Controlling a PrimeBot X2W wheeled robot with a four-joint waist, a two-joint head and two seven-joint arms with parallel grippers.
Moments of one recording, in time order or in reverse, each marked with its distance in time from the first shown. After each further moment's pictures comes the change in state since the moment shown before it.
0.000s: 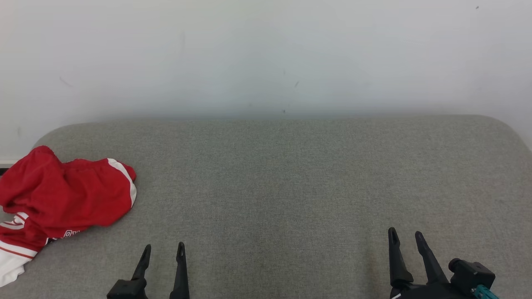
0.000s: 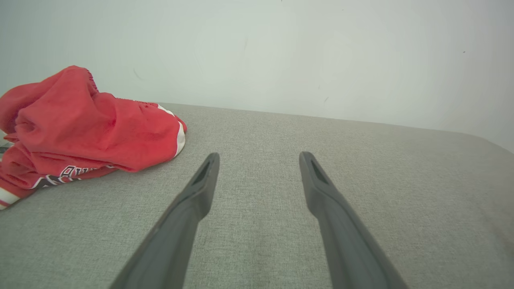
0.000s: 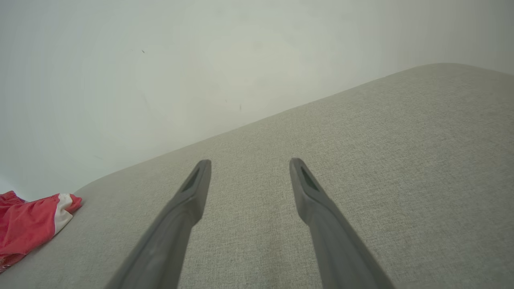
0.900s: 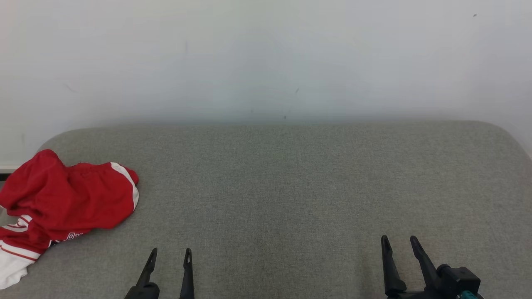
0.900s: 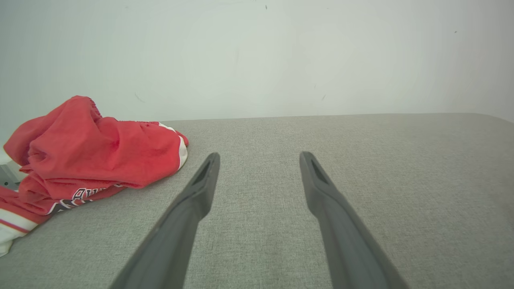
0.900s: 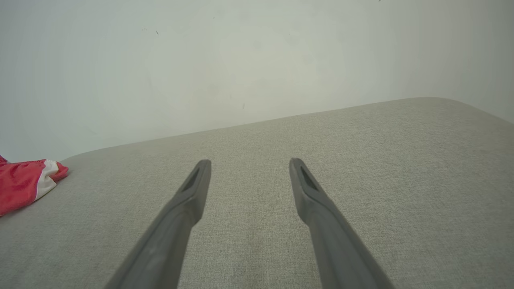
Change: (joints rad) left arm 0.006 -0.011 -0.009 0.038 0.137 0.000 -0.051; right arm 0.006 0.000 0.009 0.039 -0.182 0.003 -0.049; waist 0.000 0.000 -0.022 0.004
